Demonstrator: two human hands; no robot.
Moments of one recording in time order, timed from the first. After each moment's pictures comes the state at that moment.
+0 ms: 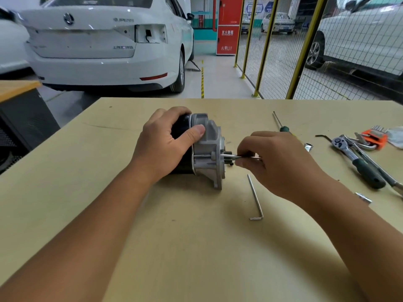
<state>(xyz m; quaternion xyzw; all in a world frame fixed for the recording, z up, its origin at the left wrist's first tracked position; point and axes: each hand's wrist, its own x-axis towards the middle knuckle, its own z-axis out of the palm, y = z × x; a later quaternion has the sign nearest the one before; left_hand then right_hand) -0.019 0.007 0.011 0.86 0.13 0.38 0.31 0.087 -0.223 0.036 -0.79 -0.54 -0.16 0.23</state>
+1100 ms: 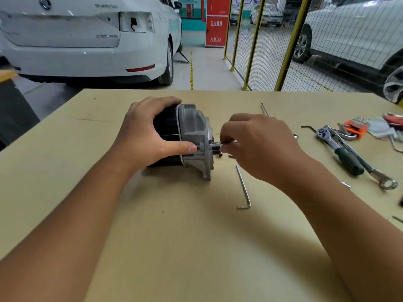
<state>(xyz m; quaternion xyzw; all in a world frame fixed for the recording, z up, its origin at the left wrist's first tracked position) -0.031 0.009 0.023 0.89 0.10 0.34 0.28 0.075 -0.211 0.052 -0.81 -0.53 -0.20 0.11</state>
